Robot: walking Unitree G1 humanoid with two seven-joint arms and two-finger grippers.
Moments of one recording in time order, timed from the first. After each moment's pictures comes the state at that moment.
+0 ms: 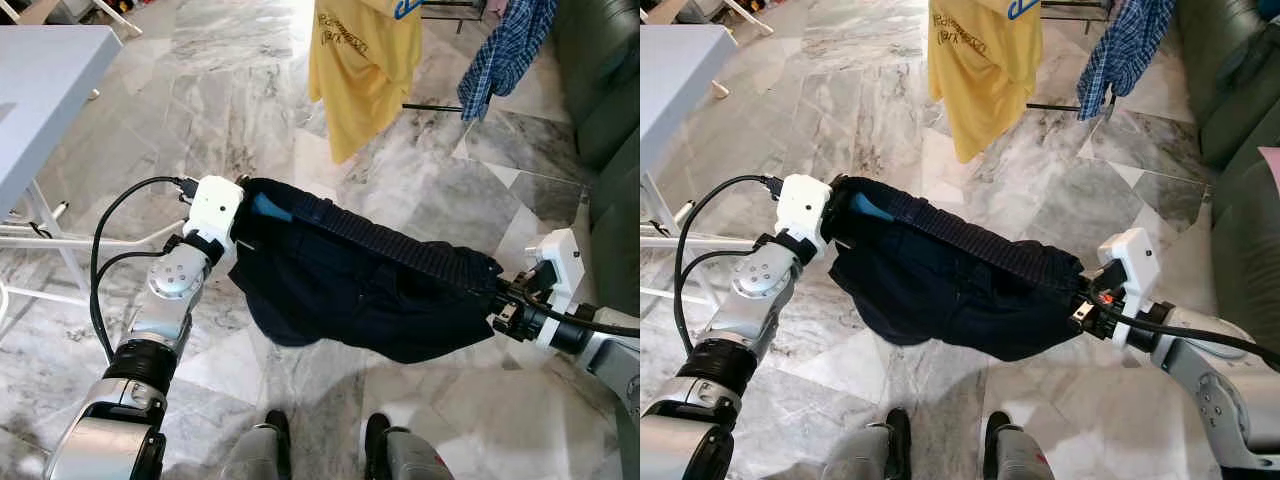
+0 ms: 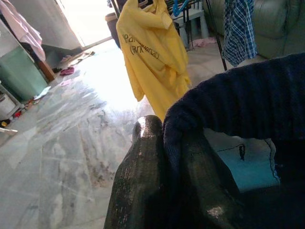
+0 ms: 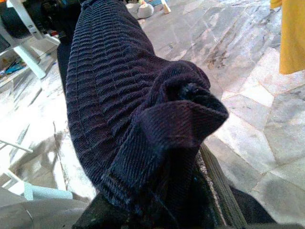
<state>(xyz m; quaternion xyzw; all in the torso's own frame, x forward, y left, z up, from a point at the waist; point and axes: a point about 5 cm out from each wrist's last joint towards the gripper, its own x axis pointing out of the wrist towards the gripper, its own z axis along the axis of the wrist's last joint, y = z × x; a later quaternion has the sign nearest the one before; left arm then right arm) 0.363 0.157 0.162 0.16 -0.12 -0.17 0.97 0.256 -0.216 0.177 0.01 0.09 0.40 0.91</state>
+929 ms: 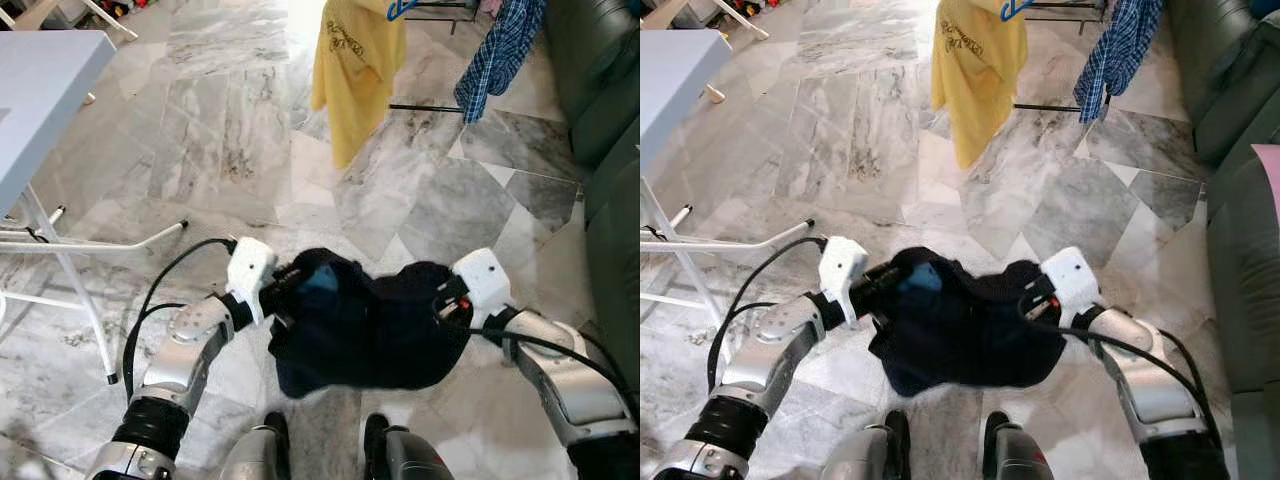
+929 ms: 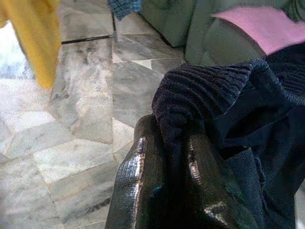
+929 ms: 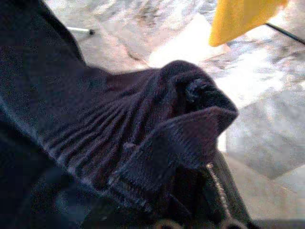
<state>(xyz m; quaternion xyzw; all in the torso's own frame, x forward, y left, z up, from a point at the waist) 0.316 0.121 0.108 0.00 0.04 -0.38 0.93 0.298 -0.197 0.115 -0.15 0.12 0.24 0.95</state>
